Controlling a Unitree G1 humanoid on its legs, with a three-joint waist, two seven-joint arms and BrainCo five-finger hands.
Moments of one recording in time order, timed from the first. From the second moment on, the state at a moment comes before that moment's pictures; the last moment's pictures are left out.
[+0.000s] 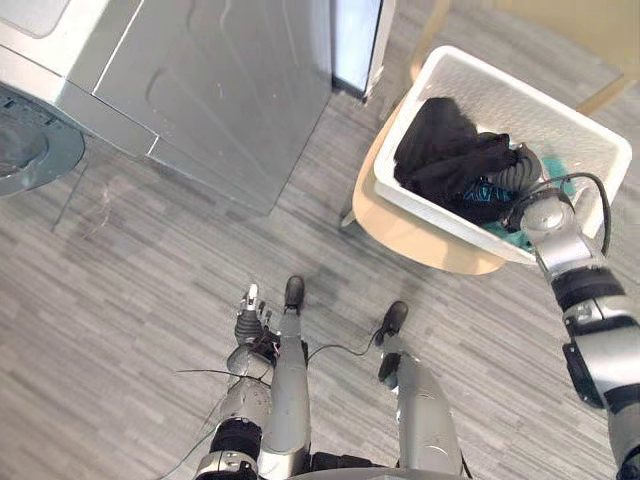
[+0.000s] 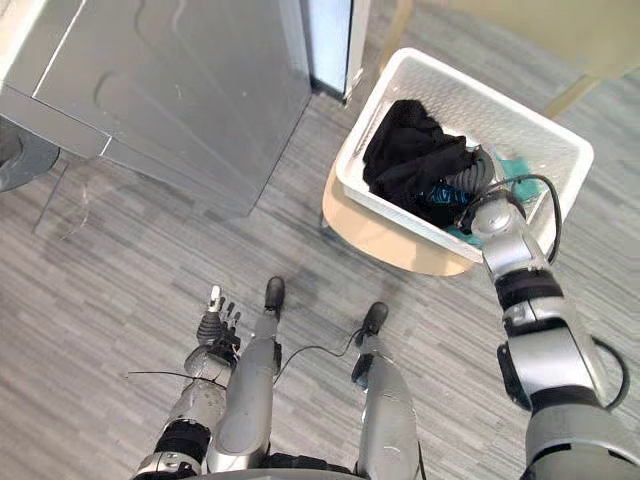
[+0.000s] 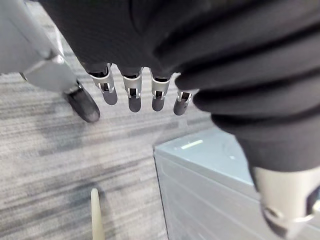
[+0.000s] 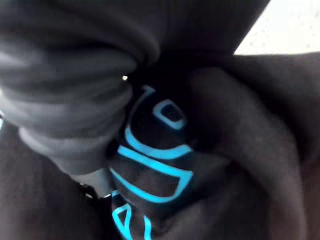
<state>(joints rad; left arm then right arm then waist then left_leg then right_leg) -0.11 -0.06 0.11 0.50 -0.64 -0.14 0.14 -0.78 -0.66 0.14 0.67 -0.08 0.04 -0.18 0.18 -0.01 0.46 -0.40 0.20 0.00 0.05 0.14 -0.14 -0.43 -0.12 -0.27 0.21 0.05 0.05</state>
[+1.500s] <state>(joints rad) -0.55 0.30 -0.56 0.40 -0.58 -0.07 -0.08 -0.46 -0.36 0.26 -0.23 0.39 -0.17 0.03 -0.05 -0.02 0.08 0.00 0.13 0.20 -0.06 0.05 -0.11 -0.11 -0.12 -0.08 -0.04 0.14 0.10</state>
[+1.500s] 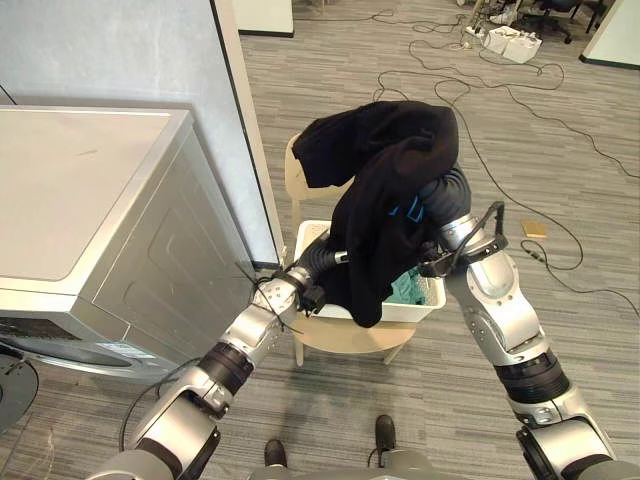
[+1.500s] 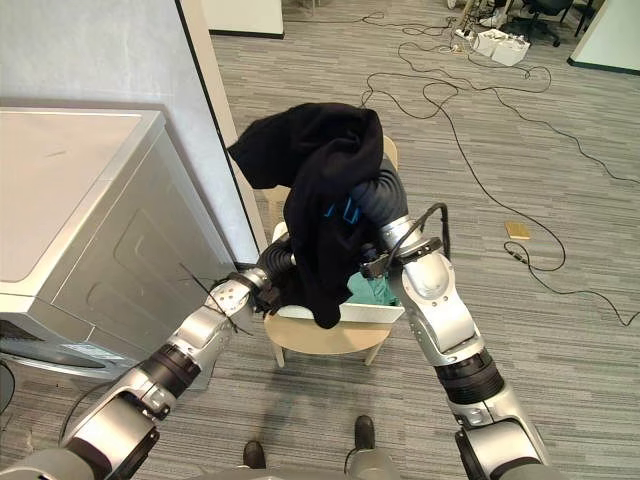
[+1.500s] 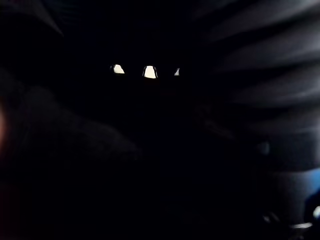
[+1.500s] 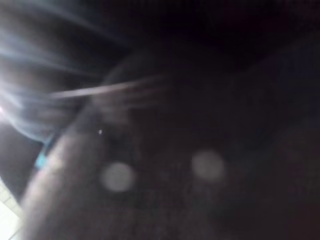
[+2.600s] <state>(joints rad) -0.47 0.10 -0.33 0.31 -0.47 -0.10 0.23 -0.23 -0.19 0.24 -0.22 0.18 -0.16 -0.14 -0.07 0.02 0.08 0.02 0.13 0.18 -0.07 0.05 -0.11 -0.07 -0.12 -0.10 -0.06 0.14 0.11</state>
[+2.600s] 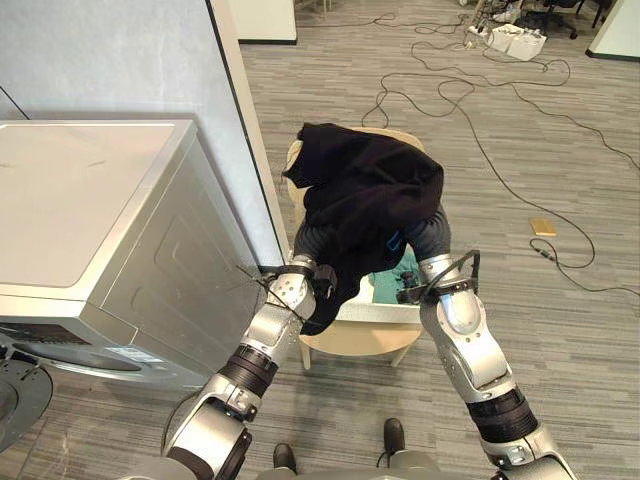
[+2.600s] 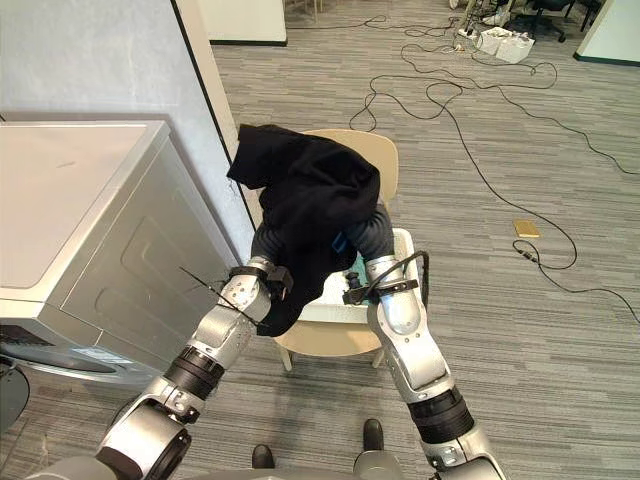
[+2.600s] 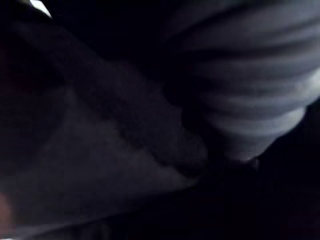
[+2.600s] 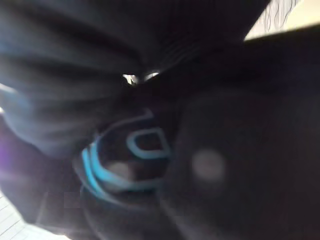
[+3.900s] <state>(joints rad) -0.38 0.01 -0.06 0.10 -0.63 -0.15 0.28 0.31 -0.05 -0.17 0.13 0.00 0.02 -0.23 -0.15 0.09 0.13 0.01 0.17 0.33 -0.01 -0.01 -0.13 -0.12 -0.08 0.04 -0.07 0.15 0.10</state>
